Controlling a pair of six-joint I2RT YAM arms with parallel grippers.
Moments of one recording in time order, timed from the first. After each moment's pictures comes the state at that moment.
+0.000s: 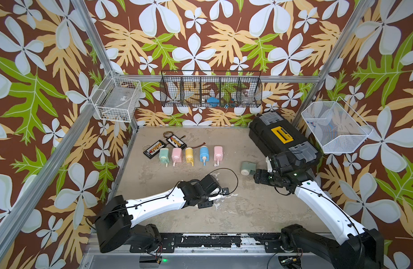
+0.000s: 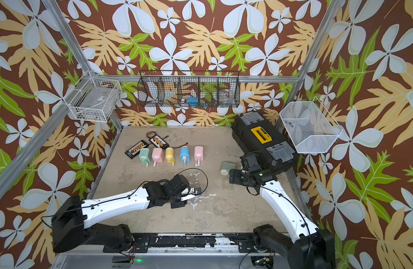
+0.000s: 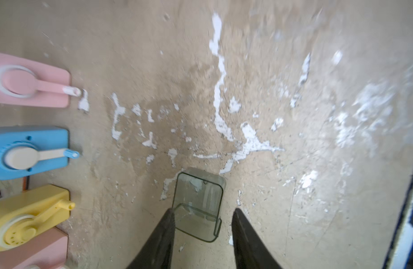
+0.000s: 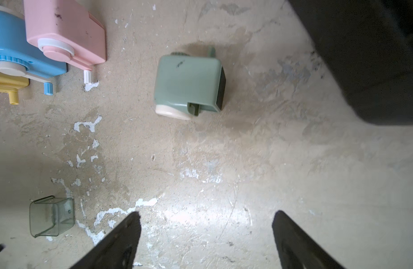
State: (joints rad) left arm -1.00 1.31 0.87 -0.55 -0.11 0.46; right arm 0.28 1.14 0.91 -0.79 0.01 0.38
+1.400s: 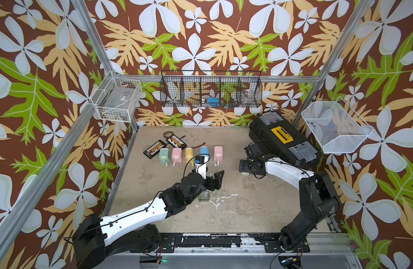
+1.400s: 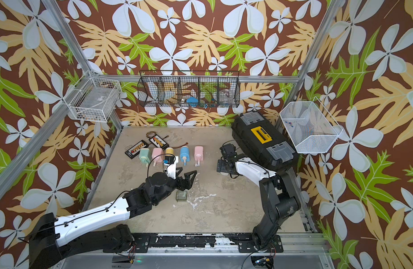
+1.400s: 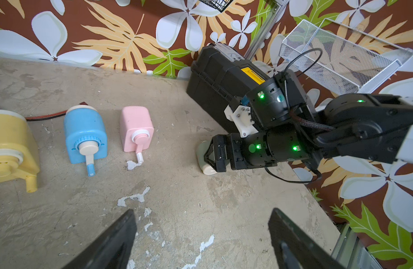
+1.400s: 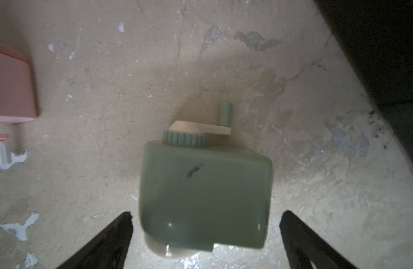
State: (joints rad) left arm -0.96 1.08 0.69 0.11 -0.31 -0.56; right arm 0.37 1.70 1.09 -0.55 0.19 0.51
